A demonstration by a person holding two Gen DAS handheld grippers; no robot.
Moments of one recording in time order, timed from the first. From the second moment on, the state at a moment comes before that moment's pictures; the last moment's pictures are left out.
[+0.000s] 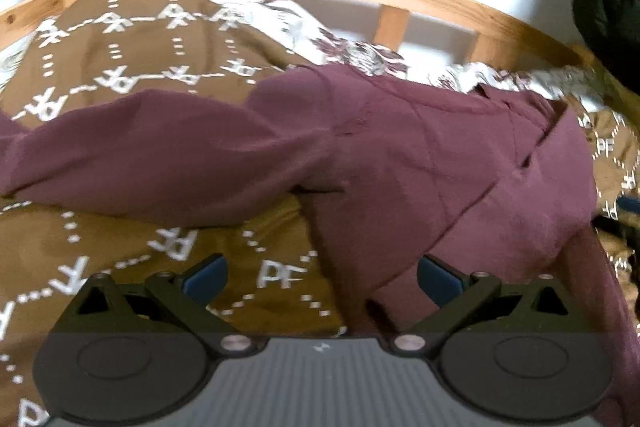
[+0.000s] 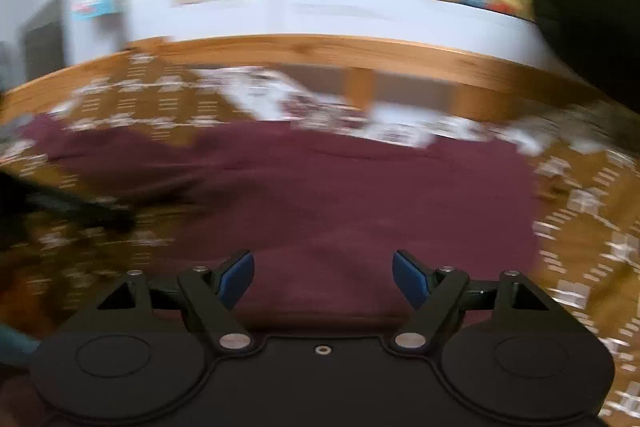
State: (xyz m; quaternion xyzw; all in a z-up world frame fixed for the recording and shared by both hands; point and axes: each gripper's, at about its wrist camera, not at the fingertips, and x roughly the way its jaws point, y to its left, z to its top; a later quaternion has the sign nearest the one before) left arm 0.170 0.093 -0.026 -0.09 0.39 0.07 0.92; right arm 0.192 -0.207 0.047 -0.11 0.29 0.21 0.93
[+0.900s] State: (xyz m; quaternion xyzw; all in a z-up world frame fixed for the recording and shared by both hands) left arm 0.184 0.061 -0.059 -0.04 0.42 0.08 0.90; right arm 0.325 -0.295 0.024 0.00 0.32 0.06 0.94
